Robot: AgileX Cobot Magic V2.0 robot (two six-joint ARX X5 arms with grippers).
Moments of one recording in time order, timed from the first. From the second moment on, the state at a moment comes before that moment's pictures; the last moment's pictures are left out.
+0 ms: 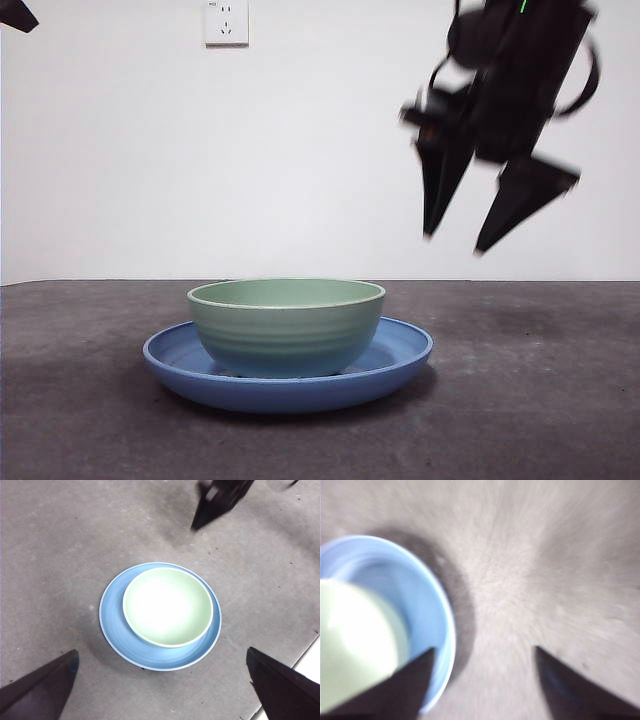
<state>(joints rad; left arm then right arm) -0.60 0.75 0.95 -0.80 0.16 0.01 0.35 1.71 1.41 -0.90 -0.28 0.16</state>
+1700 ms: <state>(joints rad) -0.60 0.75 0.95 -0.80 0.16 0.01 0.40 0.97 1.41 -1.21 -0.21 0.00</state>
